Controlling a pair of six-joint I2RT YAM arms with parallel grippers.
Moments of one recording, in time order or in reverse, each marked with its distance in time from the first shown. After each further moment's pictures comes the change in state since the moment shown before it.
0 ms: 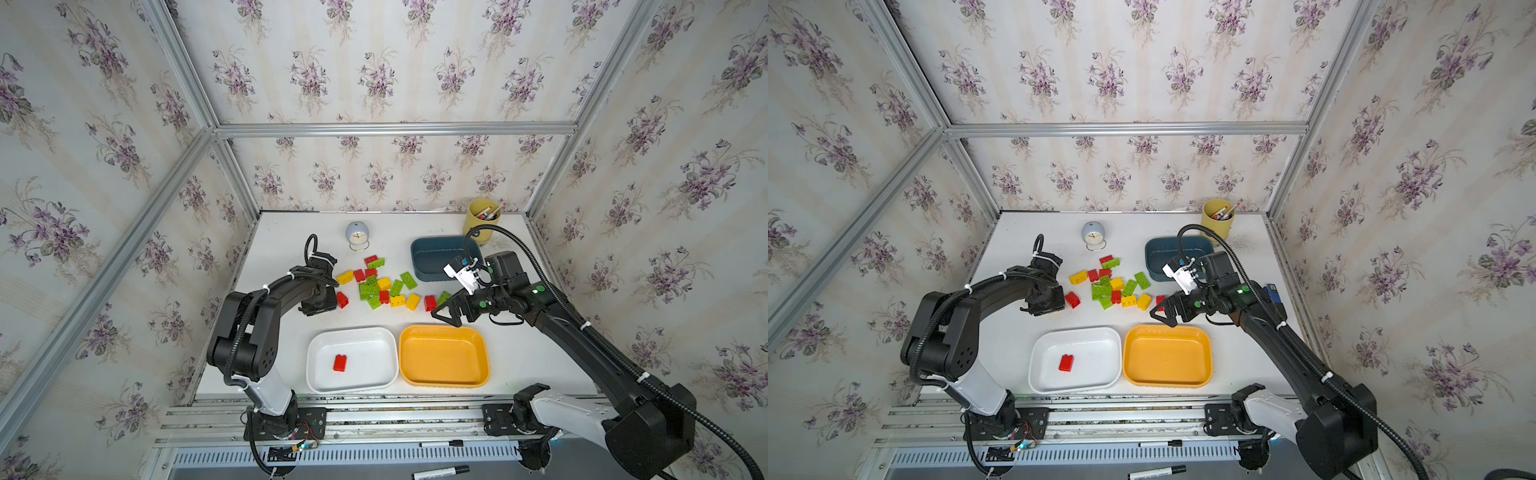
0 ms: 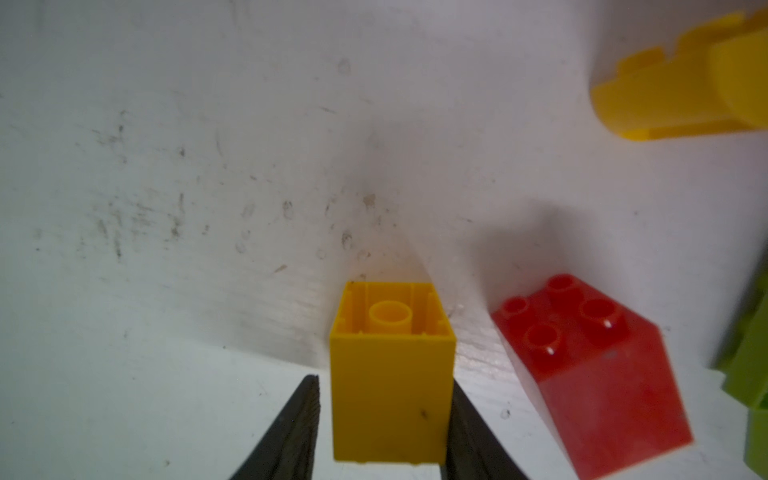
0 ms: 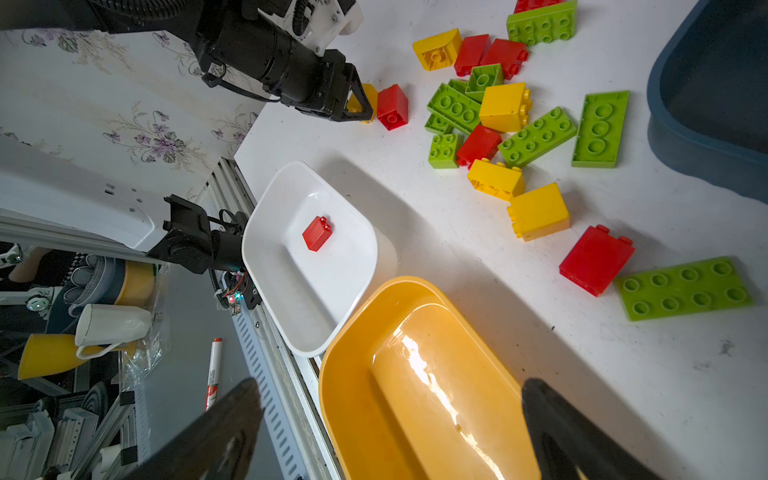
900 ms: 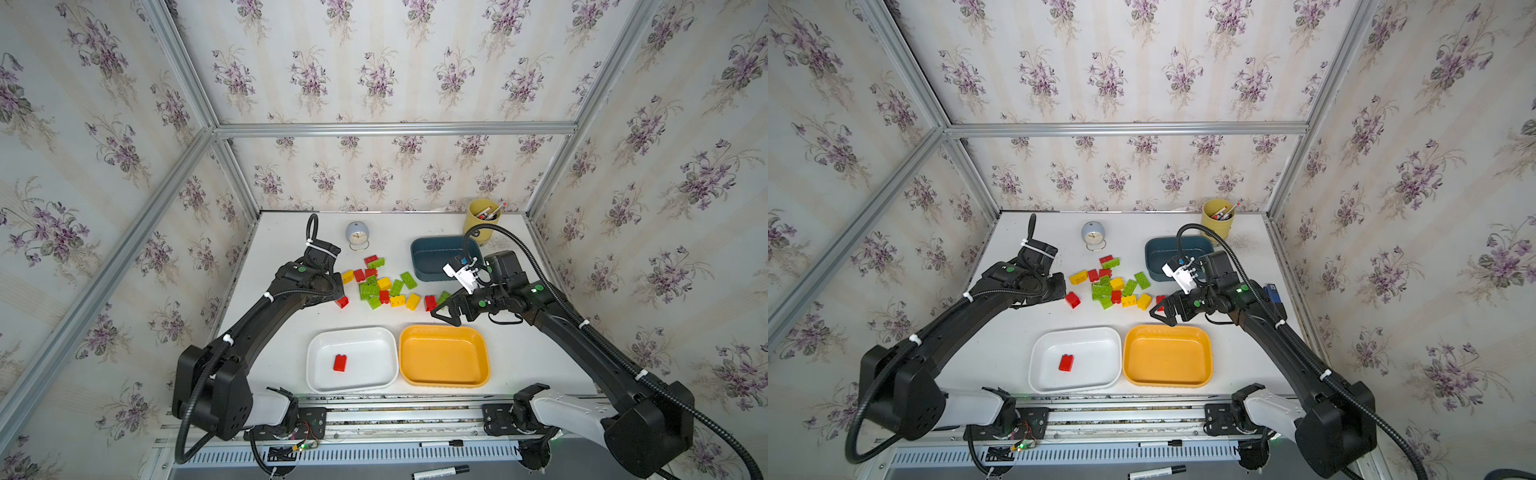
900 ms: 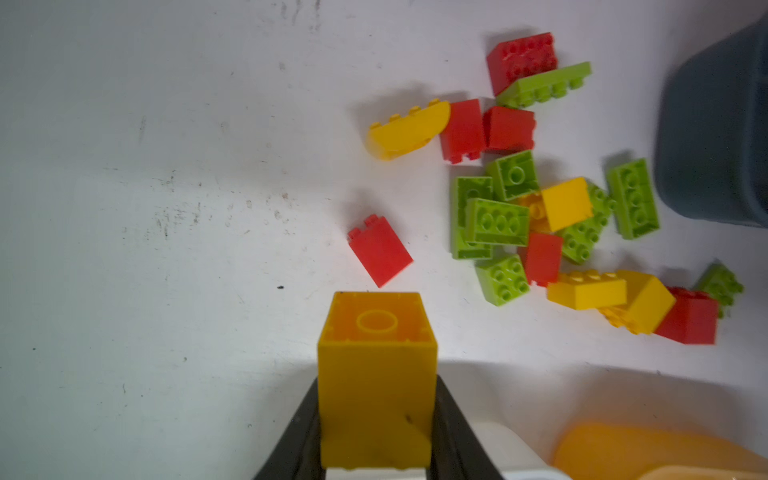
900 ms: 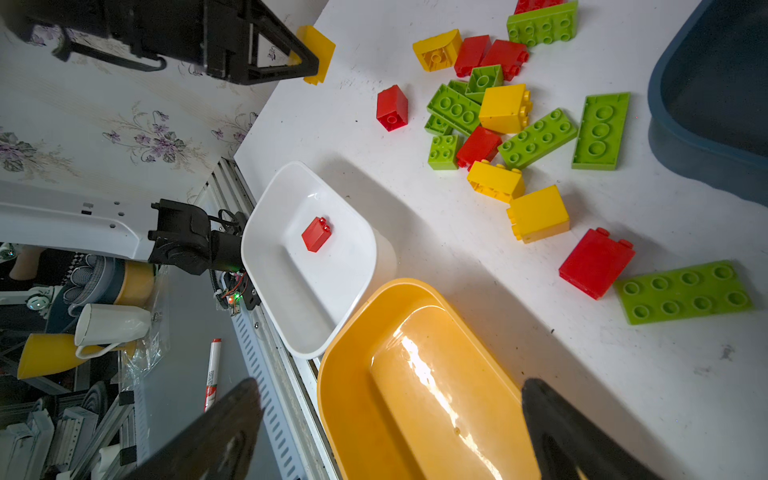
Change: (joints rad) left arm -0.171 -0.362 0.125 -0.215 0.032 -0.059; right arm -0.002 0.002 0.001 0.007 0.000 -0.008
